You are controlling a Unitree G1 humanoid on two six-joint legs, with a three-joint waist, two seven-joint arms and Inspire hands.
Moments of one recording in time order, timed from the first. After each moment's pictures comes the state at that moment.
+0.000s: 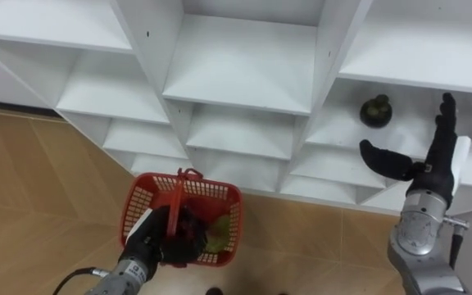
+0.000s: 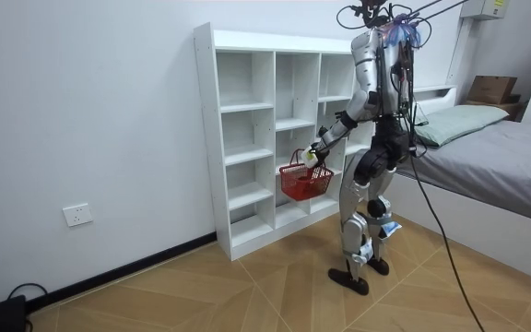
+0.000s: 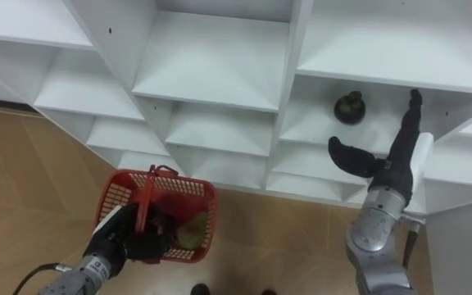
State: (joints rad) left arm 0.10 0.25 -0.20 0.54 -0.20 -0.16 -0.16; right arm -0.13 -0.31 0.13 0.59 0.07 -0.35 -0.67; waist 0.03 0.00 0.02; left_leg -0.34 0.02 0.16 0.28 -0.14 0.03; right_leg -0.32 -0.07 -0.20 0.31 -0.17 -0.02
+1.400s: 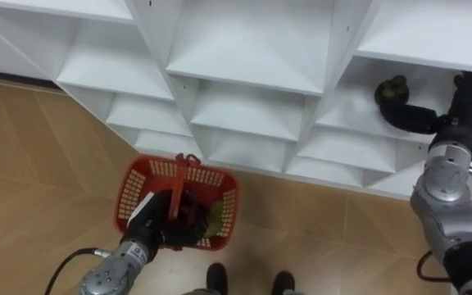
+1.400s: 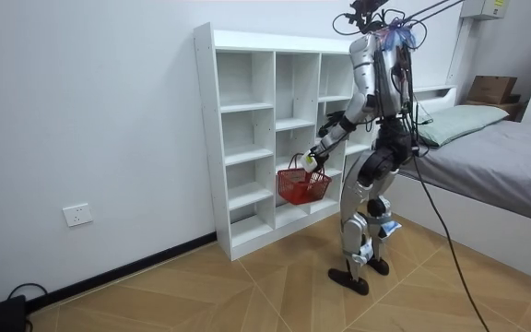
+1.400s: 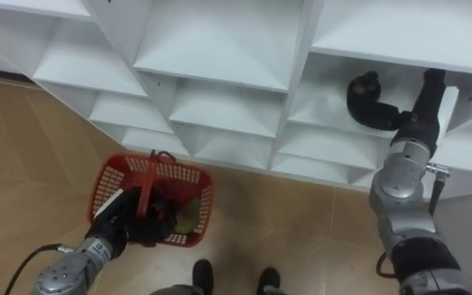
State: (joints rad) left arm 0.01 0.27 -0.21 0.56 -0.21 -0.15 -0.17; right arm -0.42 -0.43 0.13 0.79 0.28 -0.34 -0.53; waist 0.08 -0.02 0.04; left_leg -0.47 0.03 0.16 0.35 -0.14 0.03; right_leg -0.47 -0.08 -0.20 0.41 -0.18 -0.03
